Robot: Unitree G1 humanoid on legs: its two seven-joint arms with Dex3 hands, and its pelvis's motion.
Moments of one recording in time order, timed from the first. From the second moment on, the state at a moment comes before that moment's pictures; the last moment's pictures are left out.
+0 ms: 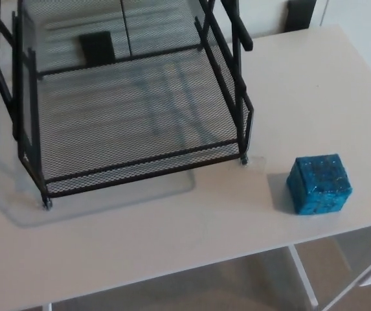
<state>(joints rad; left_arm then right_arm) 0.02 0.64 0.31 1.27 -0.08 -0.04 -0.25 0.28 -0.77 -0.40 1.00 0.07 -0.32 0.31</state>
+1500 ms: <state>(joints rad) 0.04 0.64 0.37 1.27 -0.10 -0.02 -0.23 -0.08 -0.85 -0.40 0.28 0.11 -0.17 0.30</state>
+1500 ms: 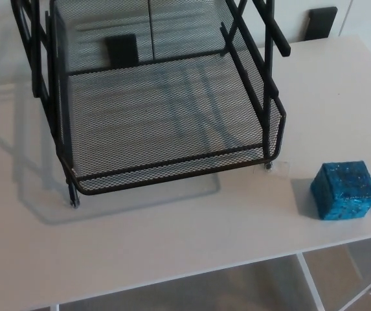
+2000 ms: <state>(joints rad) 0.04 0.64 0.38 1.29 -0.10 -0.02 -0.23 -0.32 -0.91 0.13 0.10 -0.07 -0.01 0.47</state>
